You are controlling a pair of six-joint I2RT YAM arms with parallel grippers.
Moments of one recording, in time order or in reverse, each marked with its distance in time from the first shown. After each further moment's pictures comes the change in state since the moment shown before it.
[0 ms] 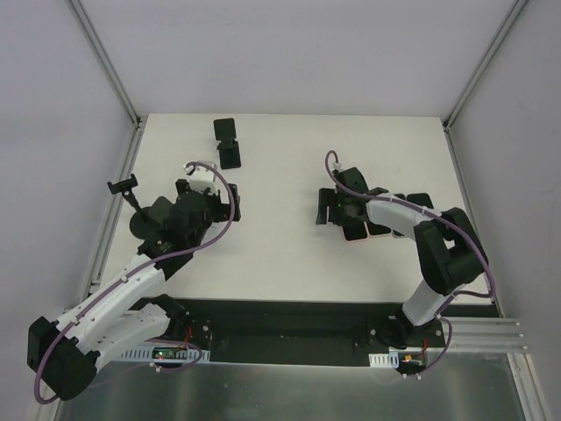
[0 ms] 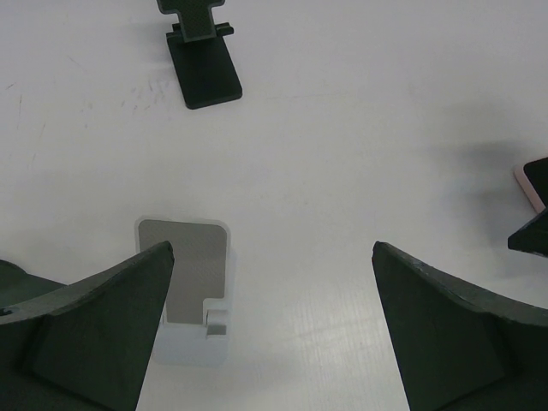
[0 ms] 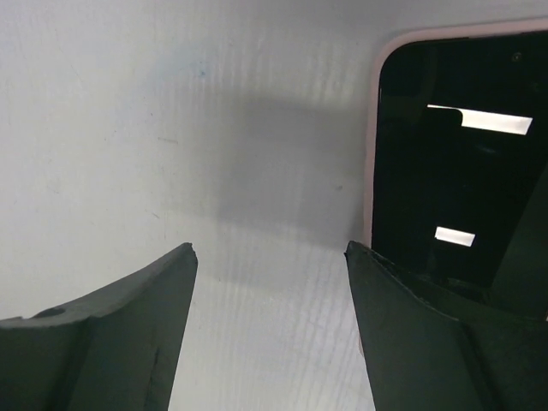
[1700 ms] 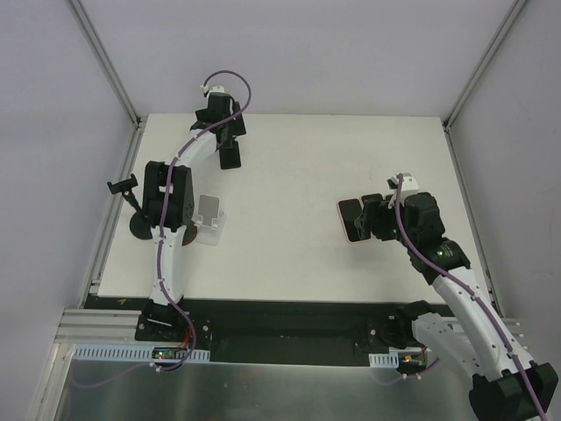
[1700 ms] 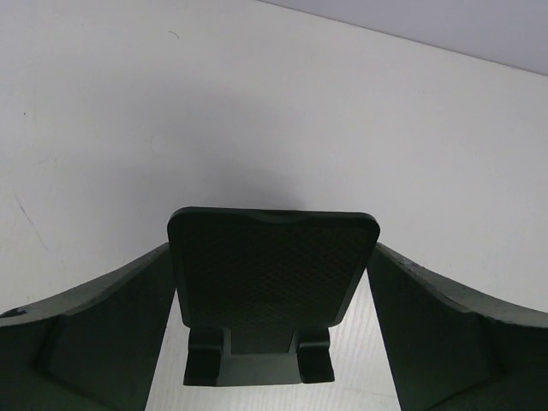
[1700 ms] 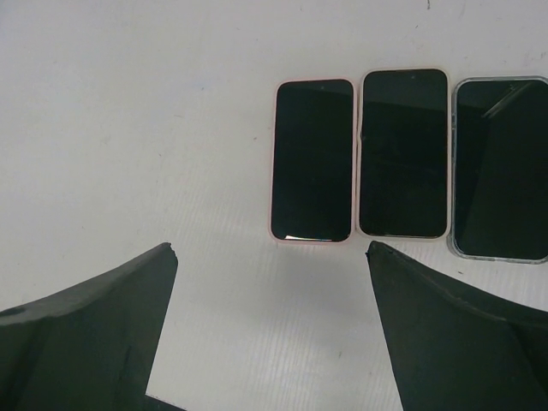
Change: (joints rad) left arm 0.390 1.452 1.295 -0.149 0.139 -0.127; right arm -0.175 -0.929 -0.311 -0.148 -0.010 -0.258
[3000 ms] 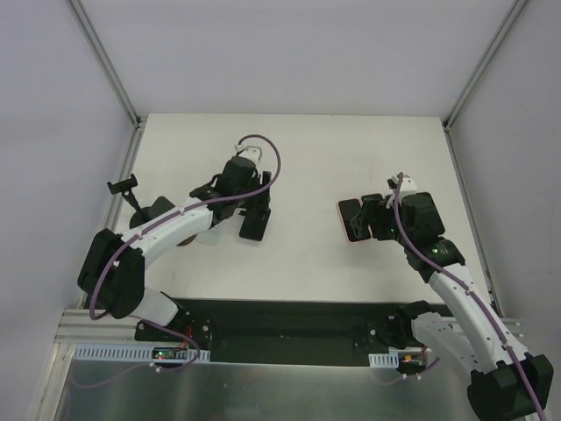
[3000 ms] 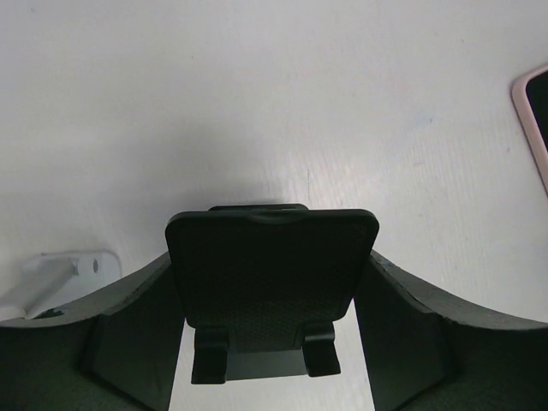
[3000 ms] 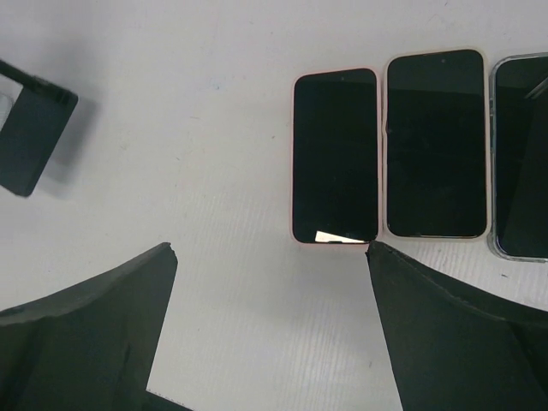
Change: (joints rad) left arm -0.382 -0.795 -0.877 -0.001 0.096 -0.007; right arm -0.018 0.032 -0.042 0.059 -0.048 0.074
